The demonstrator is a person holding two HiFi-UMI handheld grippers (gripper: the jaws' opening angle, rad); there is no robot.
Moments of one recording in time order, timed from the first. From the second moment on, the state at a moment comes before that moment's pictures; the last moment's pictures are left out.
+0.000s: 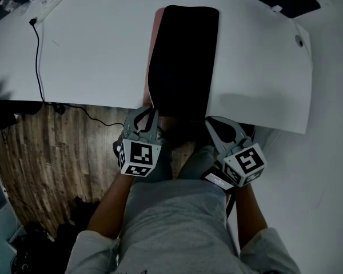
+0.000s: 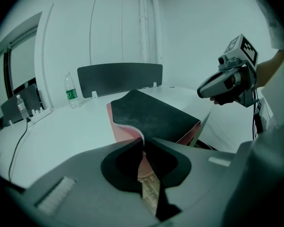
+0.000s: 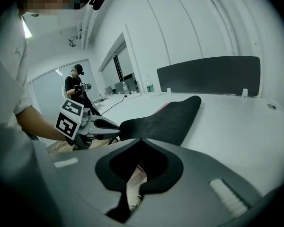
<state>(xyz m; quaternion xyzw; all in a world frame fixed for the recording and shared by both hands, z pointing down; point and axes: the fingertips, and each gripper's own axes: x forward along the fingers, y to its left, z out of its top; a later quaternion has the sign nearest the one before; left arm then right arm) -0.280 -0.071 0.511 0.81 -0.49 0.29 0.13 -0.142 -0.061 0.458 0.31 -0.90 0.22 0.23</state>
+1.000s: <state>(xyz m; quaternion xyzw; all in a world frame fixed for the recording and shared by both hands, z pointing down) -0.302 -0.053 0.561 0.79 -0.48 0.25 0.28 -0.161 -0.049 0.468 0.31 -0.89 0.22 0.24</state>
